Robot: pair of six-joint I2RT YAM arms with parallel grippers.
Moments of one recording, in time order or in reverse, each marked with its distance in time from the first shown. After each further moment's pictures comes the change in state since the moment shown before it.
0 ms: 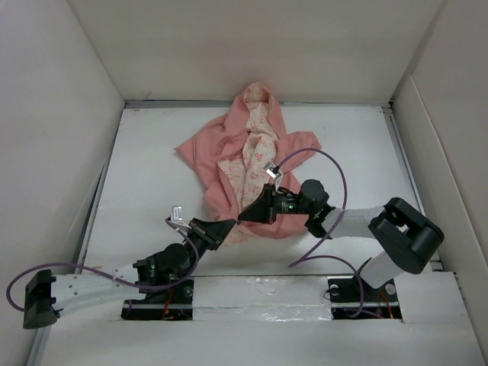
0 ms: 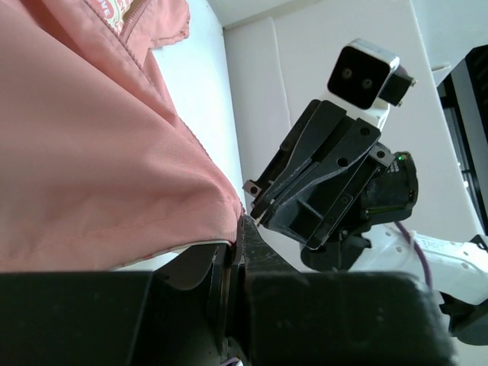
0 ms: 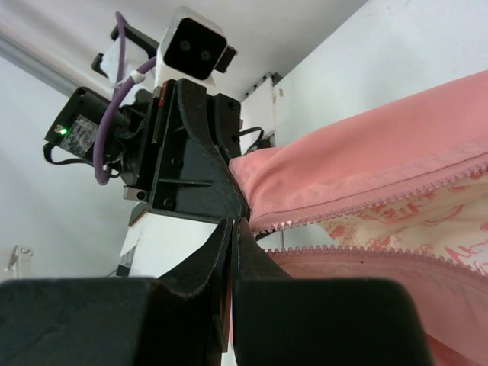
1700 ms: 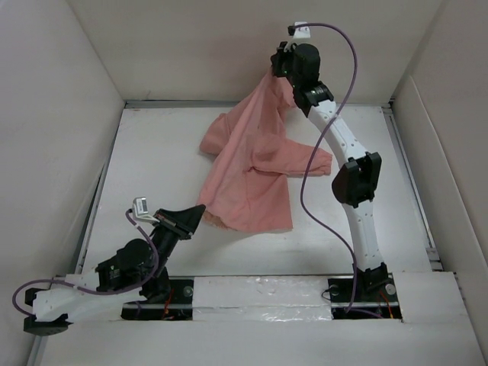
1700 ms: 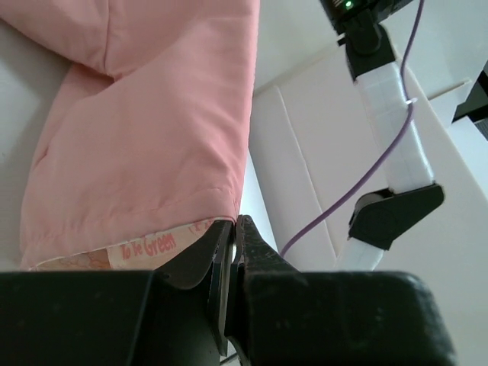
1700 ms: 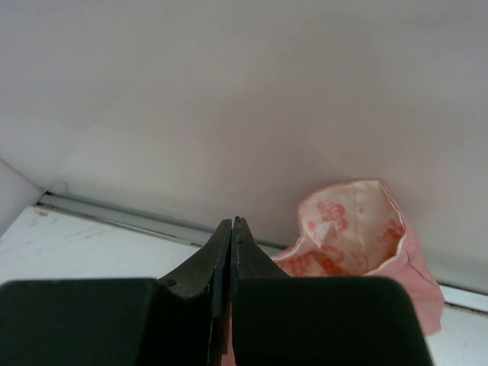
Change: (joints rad) left arm 0.014 -0.348 0.279 -0.537 -0.103 0.307; right arm -0.404 0.783 1.910 -1.234 0.835 -0.714
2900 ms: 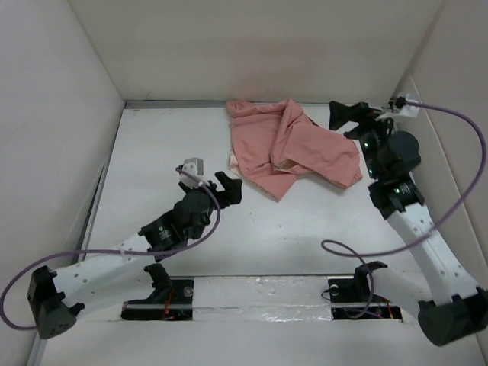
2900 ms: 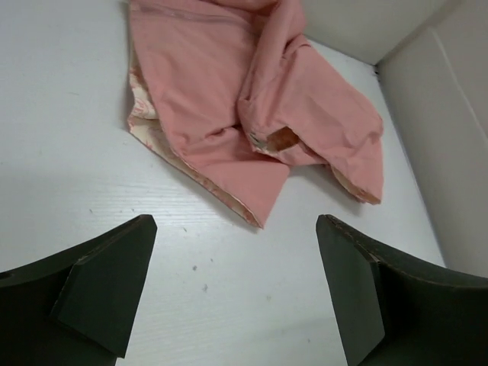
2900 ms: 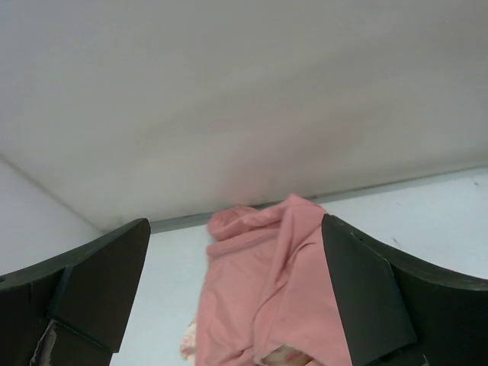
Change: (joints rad) left arm 0.169 0.711 0.301 0.122 0.058 0.256; right arm -0.087 -1.249 -1.387 0.299 0.113 0.241
